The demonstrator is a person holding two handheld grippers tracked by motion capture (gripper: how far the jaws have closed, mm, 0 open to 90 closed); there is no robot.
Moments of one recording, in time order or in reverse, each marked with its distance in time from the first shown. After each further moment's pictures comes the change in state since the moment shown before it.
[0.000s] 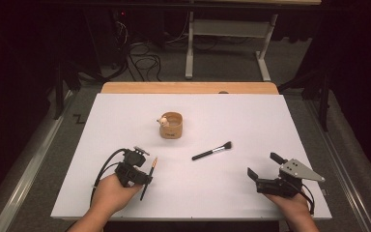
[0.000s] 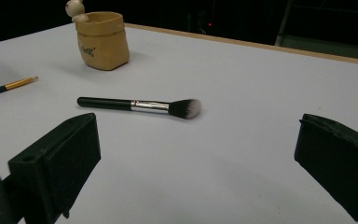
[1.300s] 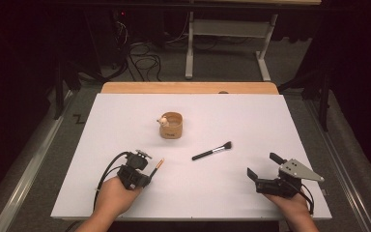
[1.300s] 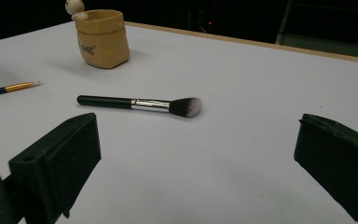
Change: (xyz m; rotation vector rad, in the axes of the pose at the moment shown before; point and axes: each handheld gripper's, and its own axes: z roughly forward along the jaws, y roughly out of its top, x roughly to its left) left arm -0.002 -0.004 0.007 0.010 0.025 0.002; right arm 0.001 -0.001 0.001 0.004 -0.004 -0.001
